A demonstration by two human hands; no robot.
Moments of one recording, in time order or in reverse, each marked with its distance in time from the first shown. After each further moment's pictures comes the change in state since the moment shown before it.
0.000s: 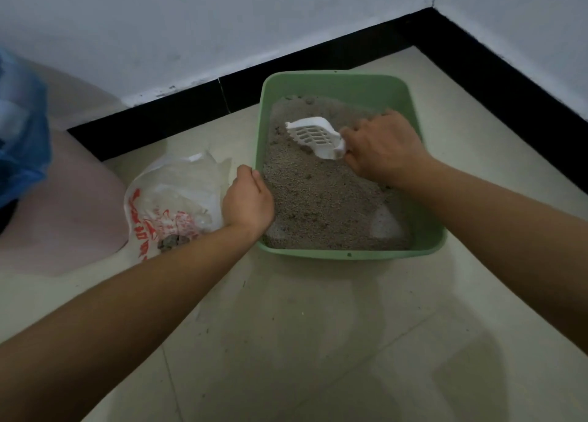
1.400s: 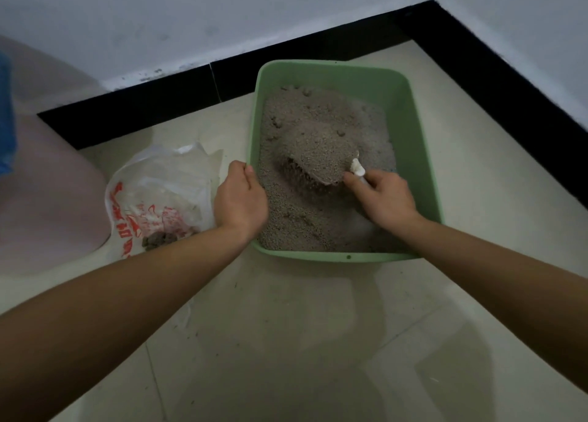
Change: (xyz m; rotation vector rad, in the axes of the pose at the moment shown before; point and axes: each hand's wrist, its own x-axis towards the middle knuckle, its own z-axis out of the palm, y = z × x) left_hand -0.002 0.000 -0.002 -0.156 -0.002 -0.046; right_hand -0.060 -0.051 0.041 1.183 -0.087 0.719
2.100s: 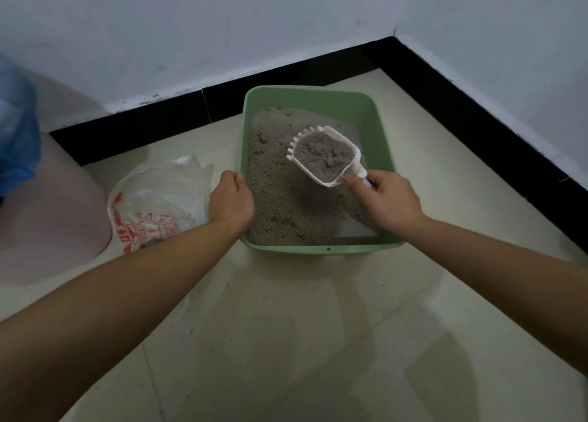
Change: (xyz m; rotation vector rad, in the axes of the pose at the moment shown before) left_hand -0.001 0.005 -0.008 -0.047 -0.074 -0.037; right_hand -0.043 -0.016 -0.057 -0.110 0.090 -0.019
